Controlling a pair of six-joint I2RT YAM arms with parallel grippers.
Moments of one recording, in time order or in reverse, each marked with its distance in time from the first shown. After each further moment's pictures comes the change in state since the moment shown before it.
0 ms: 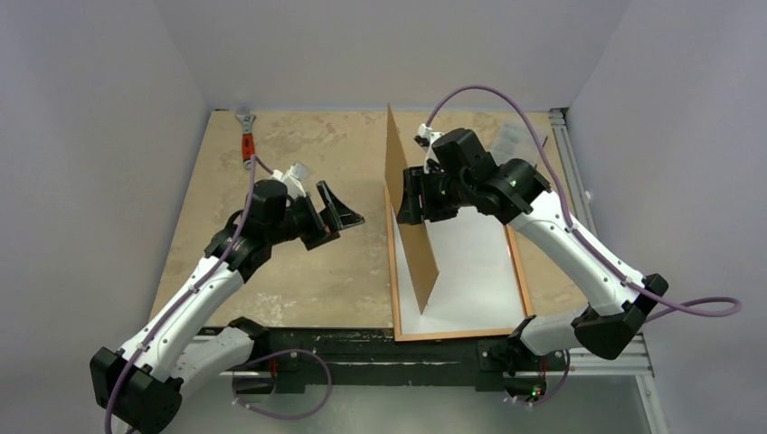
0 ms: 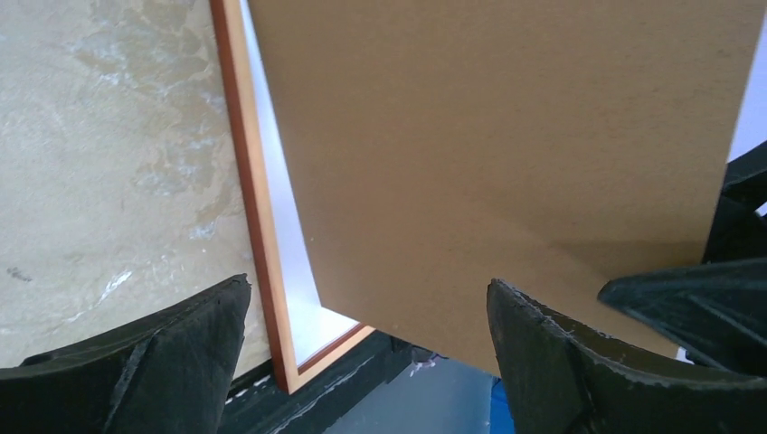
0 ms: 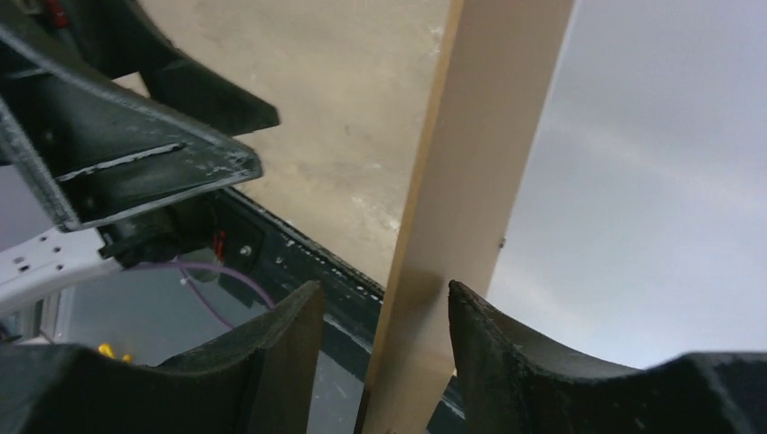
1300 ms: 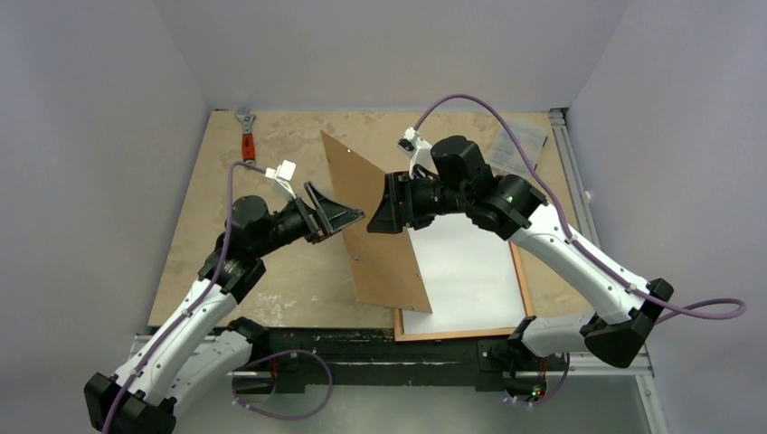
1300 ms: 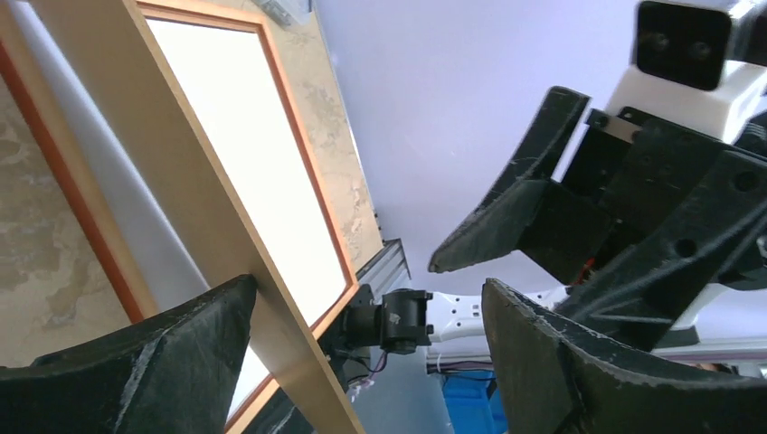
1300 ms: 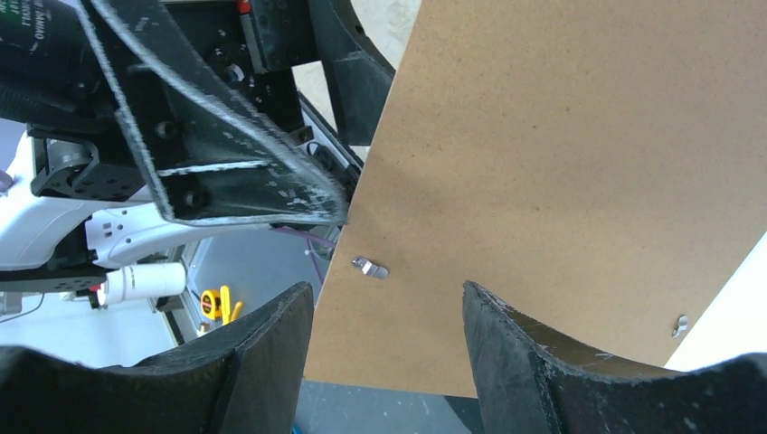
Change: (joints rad) left arm 0.000 -0.164 -0.143 0.400 0.119 -0.117; right arm 0.073 -0.061 -0.128 0.312 -0.277 0.097
